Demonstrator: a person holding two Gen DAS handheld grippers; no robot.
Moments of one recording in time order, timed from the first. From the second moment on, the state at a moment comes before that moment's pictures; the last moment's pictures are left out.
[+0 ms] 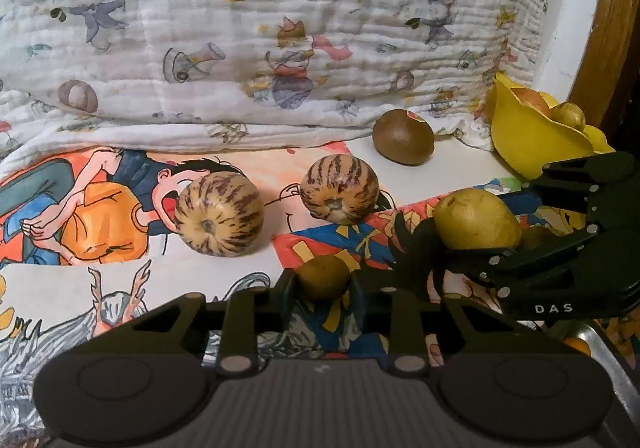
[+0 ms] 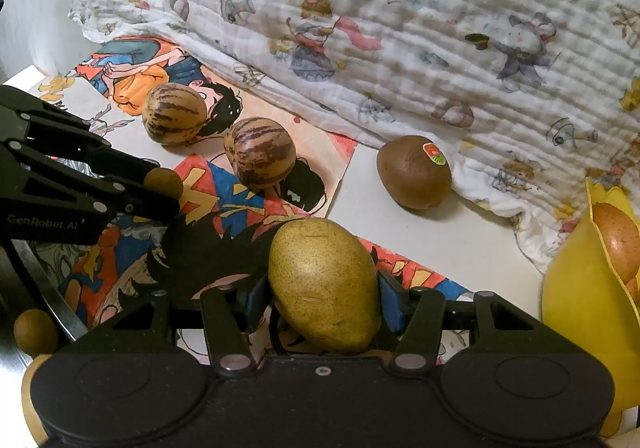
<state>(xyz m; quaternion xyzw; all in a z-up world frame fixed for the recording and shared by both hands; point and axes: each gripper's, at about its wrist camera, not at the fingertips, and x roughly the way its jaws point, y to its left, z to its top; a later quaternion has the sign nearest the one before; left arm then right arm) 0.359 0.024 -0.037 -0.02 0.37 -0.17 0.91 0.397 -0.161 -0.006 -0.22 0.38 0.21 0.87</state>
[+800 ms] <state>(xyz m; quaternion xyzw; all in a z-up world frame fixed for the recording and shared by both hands) 0.311 0.042 -0.016 -0.05 0.35 -0.17 0.92 0.348 -0.162 0.011 -0.21 0.32 0.24 0.89</state>
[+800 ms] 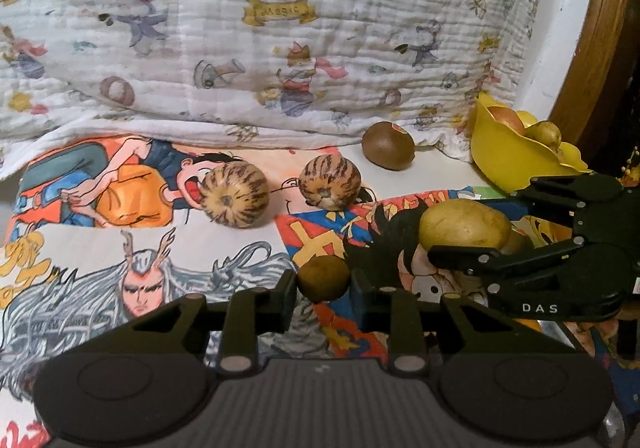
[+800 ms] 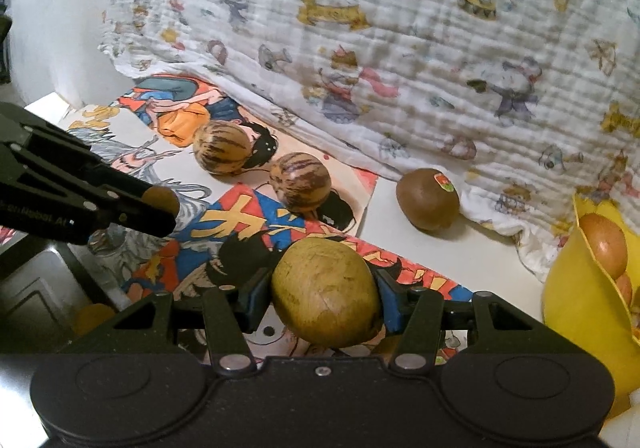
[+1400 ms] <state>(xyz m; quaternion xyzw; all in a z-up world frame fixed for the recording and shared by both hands) 0.243 0.040 0.003 -0.04 0.34 -0.19 0.92 0.246 -0.169 0.057 -0.20 0.28 0.27 0.90</state>
